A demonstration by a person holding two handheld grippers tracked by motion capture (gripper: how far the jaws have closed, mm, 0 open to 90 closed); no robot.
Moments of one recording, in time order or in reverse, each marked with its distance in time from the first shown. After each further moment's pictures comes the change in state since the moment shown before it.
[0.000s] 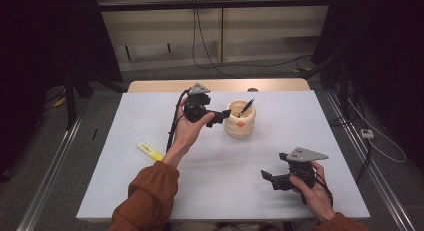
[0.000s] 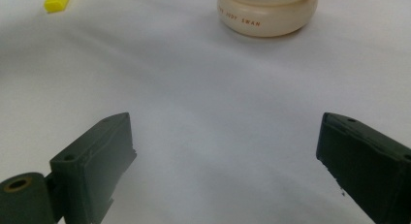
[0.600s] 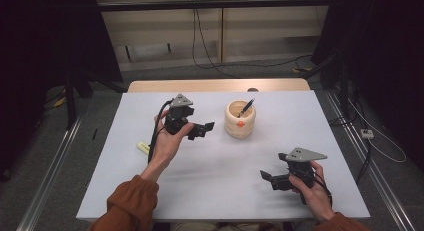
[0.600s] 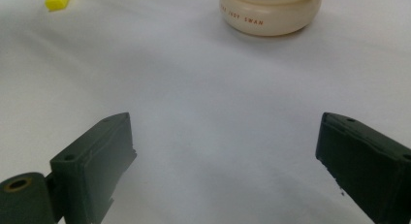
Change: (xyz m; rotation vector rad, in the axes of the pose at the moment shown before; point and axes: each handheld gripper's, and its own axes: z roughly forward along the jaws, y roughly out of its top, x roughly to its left) left arm 0.006 -0.029 -0.058 0.048 0.022 0.016; right arm 0.001 0.000 0.002 0.005 0.005 -0.002
